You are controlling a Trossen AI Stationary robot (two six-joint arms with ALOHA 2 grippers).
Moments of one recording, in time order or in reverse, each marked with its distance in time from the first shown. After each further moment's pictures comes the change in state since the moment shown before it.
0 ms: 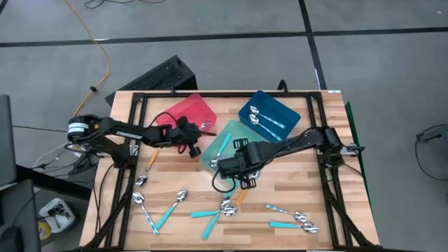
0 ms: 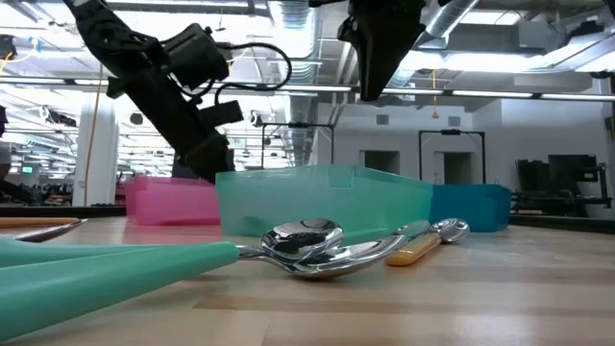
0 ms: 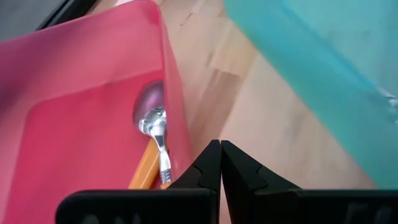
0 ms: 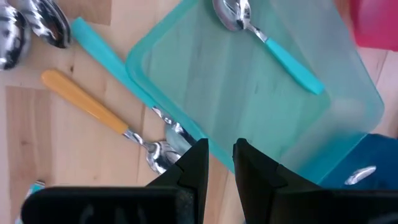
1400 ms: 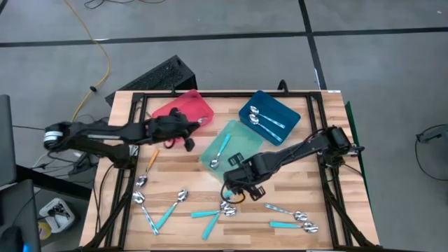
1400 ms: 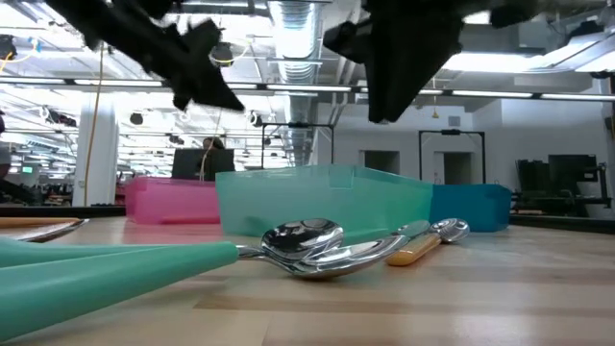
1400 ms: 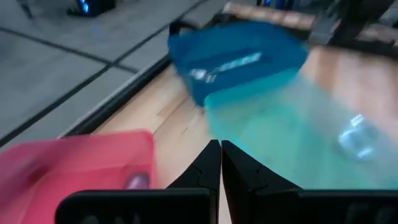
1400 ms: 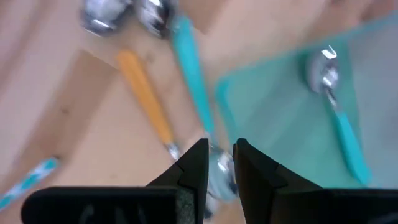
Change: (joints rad) left arm -0.042 -0.393 0.013 -0.032 0.004 -0.092; right arm 0.074 -0.079 -0.263 0.301 -0.134 -0.348
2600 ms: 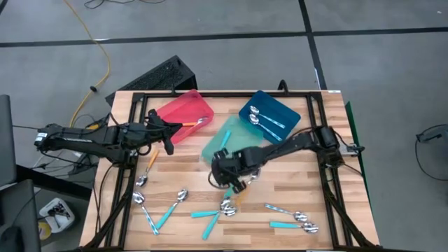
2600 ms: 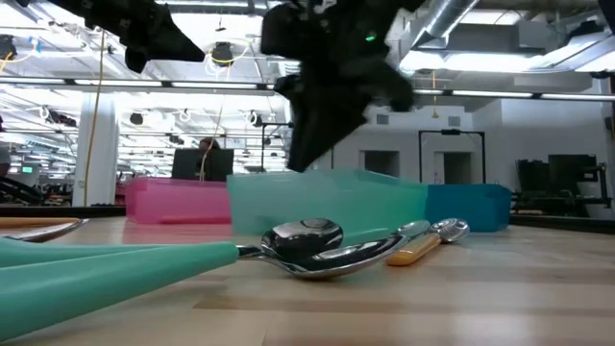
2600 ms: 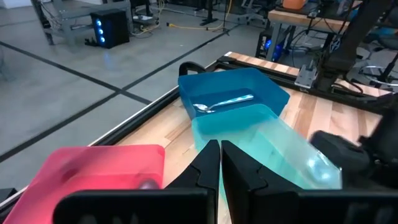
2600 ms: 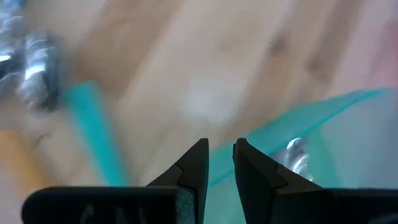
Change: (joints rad) left arm -0.207 -0.362 0.000 -0.237 -0.239 -0.100; right arm -0.136 0.101 -0.068 0.413 -0.022 -0.097
